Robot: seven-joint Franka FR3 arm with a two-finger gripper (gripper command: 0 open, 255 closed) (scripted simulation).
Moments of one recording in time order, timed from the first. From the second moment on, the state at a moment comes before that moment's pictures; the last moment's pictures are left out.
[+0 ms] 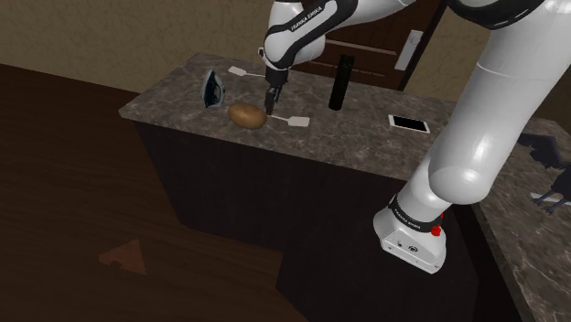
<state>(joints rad) 0.09 0.16 -0.13 -2.15 0.08 2.37 -0.56</state>
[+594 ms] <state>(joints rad) 0.09 0.21 -0.13 -2.16 0.09 2.42 -0.57</state>
